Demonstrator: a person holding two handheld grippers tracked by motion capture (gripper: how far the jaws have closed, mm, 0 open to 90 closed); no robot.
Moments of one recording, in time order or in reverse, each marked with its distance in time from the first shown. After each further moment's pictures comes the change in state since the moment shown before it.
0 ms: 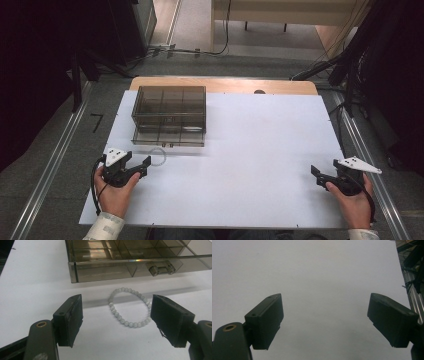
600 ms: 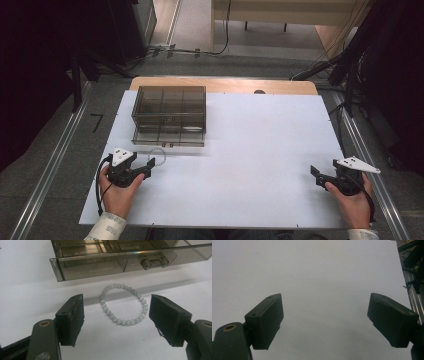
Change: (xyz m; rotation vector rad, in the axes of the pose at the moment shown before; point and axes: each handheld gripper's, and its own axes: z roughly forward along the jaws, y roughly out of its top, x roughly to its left) left arm -0.008 -0.001 0.006 0.028 -0.016 0.043; right arm 0.001 0.000 0.001 0.007 -0.005 -0.010
